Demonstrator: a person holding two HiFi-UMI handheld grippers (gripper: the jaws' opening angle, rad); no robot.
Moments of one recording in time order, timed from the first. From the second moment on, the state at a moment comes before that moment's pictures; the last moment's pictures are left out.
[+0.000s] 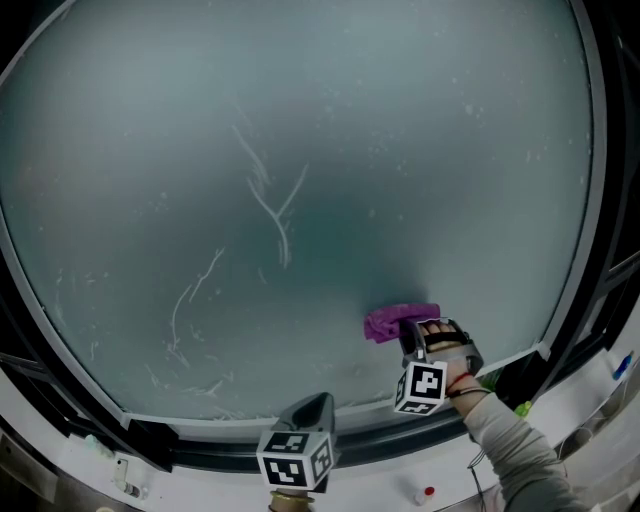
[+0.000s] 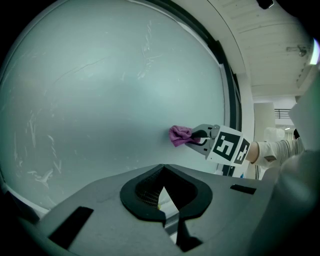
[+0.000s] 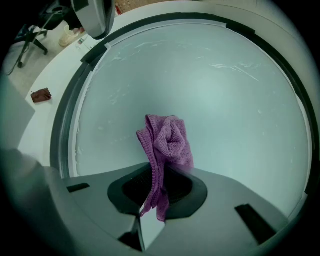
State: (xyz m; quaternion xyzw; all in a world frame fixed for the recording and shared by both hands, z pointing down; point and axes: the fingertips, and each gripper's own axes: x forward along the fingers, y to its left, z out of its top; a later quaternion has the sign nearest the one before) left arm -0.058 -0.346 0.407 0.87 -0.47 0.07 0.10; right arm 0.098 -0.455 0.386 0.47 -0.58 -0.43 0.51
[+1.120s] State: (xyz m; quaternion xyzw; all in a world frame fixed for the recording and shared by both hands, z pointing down) left arm -0.001 -0.362 0.403 0.89 -0.43 0.07 0.09; right arm 0.179 -0.405 0.023 0.59 -0.38 -0.59 0.41
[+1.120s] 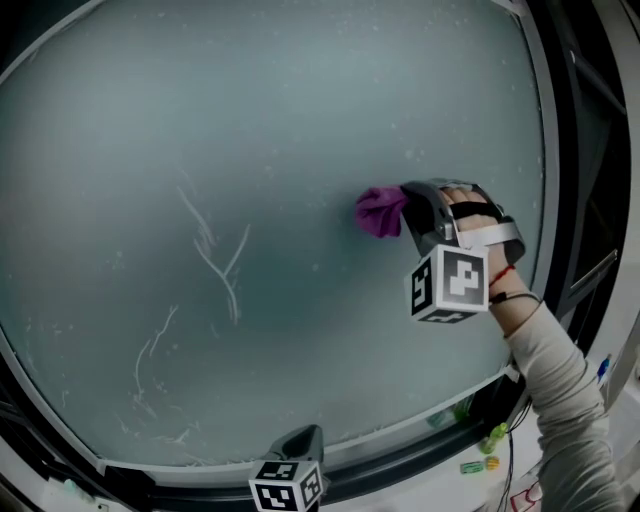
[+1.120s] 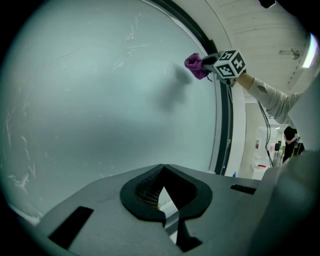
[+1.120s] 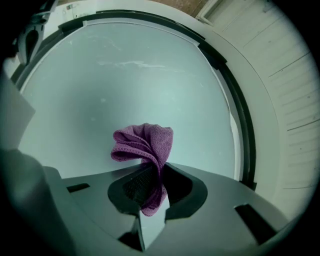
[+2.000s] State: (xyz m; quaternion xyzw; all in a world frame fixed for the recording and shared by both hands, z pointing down) left arm -0.005 -0.377 0.401 0.89 -0.45 0.08 0.10; right arm 0.233 -0.429 -0.124 0.67 -0.31 -0.57 0.35
